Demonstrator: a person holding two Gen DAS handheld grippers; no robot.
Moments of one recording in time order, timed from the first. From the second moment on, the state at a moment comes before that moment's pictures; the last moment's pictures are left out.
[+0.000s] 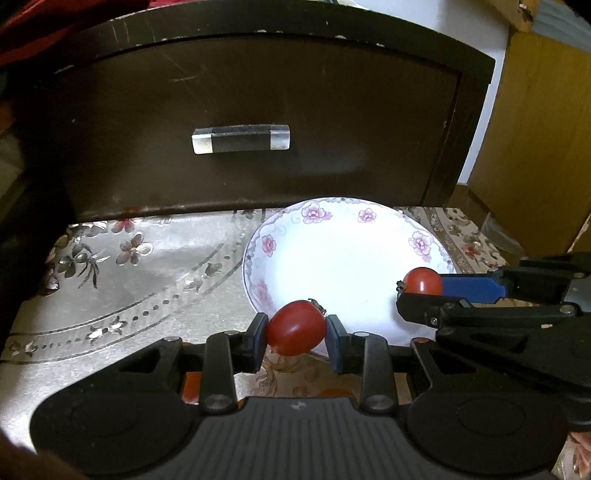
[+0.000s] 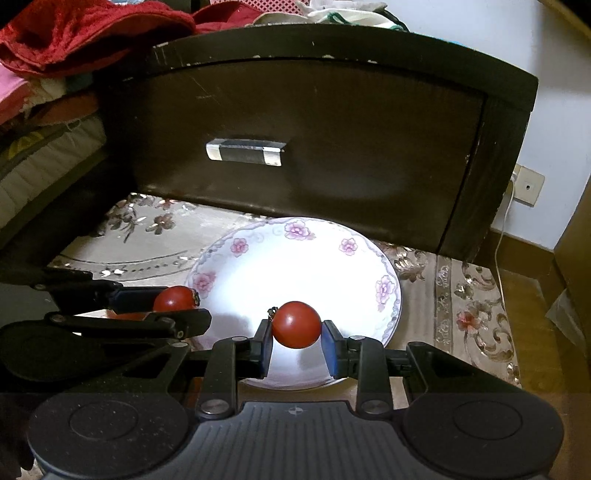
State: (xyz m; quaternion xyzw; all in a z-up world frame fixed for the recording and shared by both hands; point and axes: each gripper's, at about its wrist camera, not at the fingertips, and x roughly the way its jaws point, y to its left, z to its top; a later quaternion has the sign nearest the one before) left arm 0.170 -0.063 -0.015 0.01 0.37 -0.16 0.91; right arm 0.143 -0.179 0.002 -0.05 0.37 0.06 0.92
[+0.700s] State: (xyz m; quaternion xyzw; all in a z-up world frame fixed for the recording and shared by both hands) left arm 0.171 -0.070 -0.021 0.05 0.35 -0.16 0.92; right arm 0.151 -0.180 -0.007 -0.06 0.38 0.06 0.92
